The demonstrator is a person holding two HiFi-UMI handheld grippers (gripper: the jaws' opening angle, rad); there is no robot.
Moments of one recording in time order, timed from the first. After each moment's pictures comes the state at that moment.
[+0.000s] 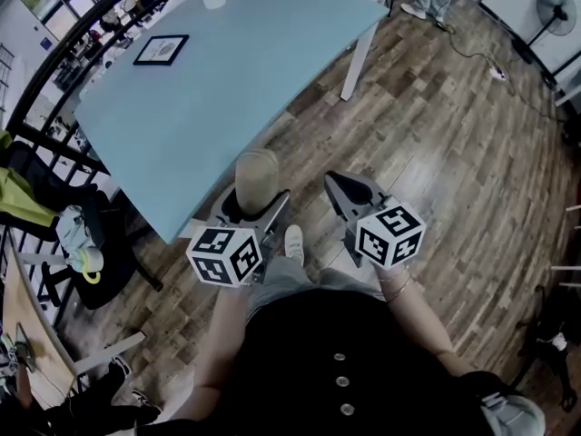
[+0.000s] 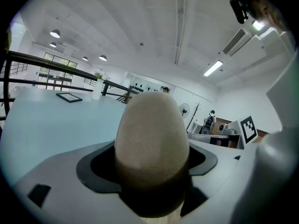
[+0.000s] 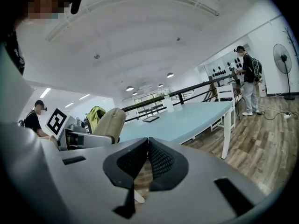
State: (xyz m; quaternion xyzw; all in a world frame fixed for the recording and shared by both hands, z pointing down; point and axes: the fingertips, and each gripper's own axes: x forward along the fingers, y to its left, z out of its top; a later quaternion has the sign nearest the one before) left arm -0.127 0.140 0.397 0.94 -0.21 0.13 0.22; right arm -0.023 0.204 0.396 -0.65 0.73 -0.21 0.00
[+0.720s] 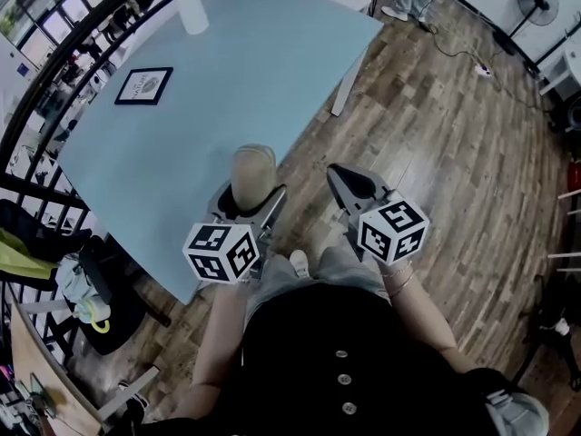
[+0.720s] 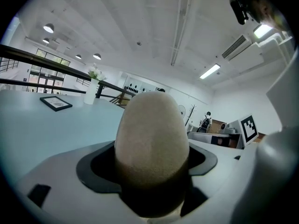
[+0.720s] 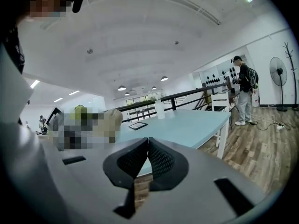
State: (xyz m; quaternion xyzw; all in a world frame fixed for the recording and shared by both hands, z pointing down) left arm -0.076 0.003 0.387 0.96 -0.16 0.12 0.21; right arm 0.032 0.083 0.377 -0.70 0.69 -0.19 -0.01
